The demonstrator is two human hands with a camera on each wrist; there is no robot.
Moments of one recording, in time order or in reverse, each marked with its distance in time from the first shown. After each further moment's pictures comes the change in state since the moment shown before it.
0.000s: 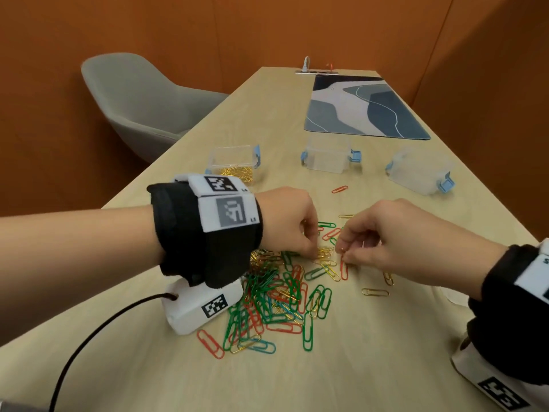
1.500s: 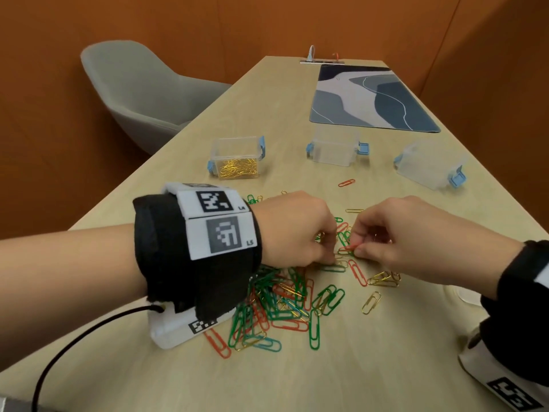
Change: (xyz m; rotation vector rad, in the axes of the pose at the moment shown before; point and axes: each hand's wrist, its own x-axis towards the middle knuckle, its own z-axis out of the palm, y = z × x) left_hand -0.012 0.004 0.011 0.064 0.063 0.132; right_hand 0.004 0.000 0.002 -0.080 -0.018 0.056
